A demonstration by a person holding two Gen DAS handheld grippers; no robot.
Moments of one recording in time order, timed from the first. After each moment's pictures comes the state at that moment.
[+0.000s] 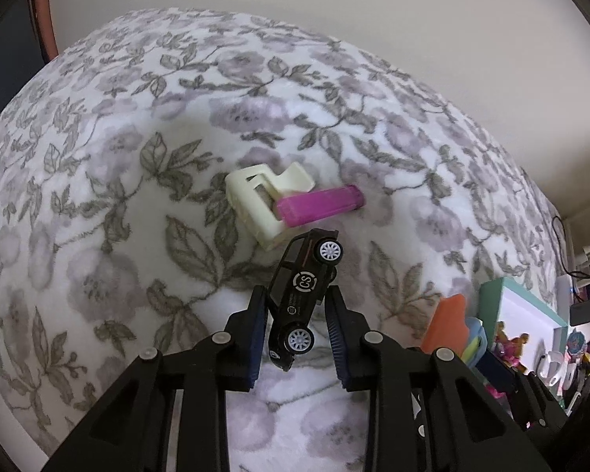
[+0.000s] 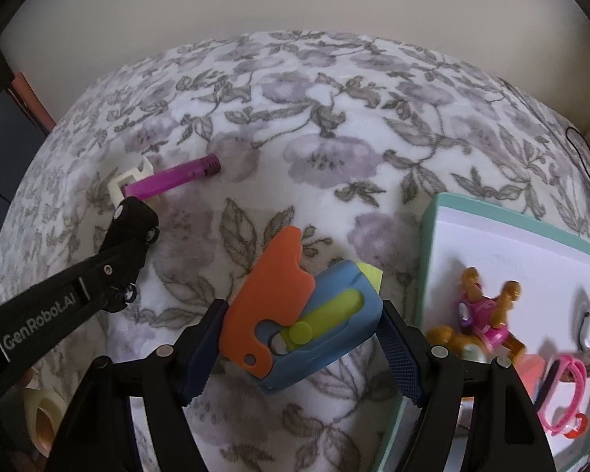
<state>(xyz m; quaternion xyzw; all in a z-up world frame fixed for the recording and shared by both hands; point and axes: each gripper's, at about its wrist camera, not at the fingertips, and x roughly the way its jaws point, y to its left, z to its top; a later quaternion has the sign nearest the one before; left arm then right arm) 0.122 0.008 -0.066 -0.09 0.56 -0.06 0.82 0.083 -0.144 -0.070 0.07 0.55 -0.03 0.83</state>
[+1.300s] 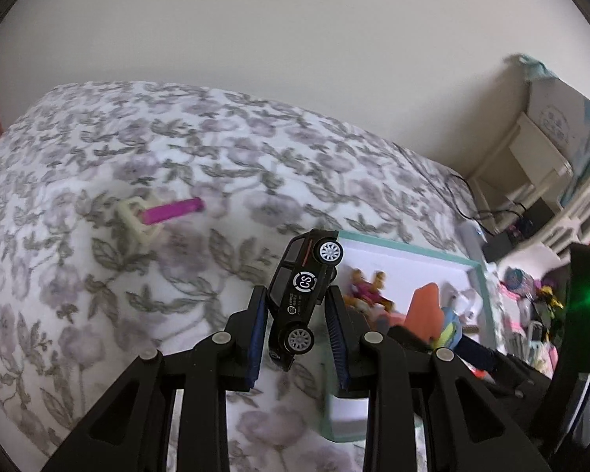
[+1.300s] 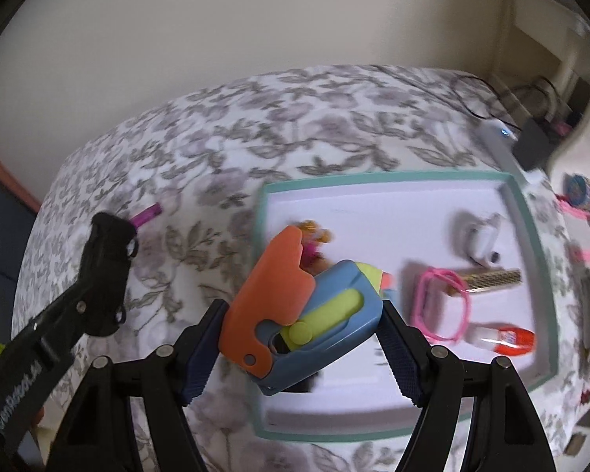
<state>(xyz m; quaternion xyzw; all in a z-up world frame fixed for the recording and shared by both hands) 0.031 -0.075 0.014 -0.05 0.49 -0.20 0.85 -0.015 -0.242 -0.003 0.18 0.52 -0.13 0.83</state>
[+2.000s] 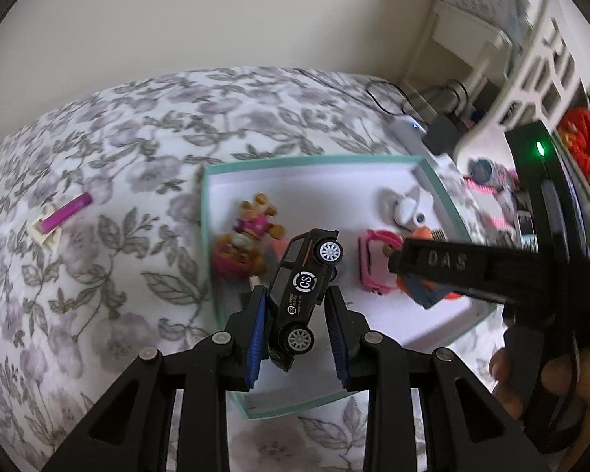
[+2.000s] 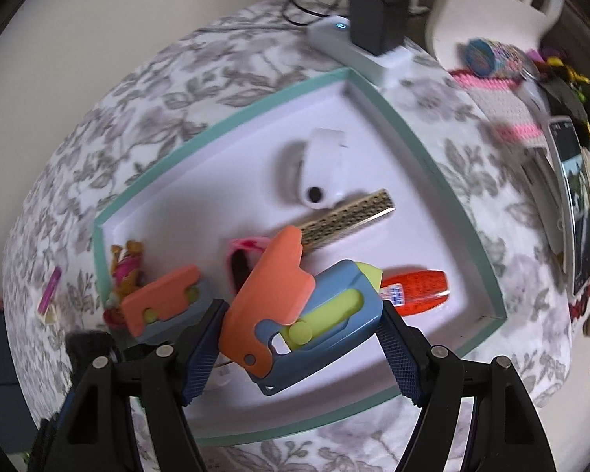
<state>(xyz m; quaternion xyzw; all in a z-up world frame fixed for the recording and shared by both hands) -0.023 -0.175 -0.011 0.09 0.51 -0.30 0.80 -0.061 -0.358 -0.046 0.31 0.56 -0.27 0.72</state>
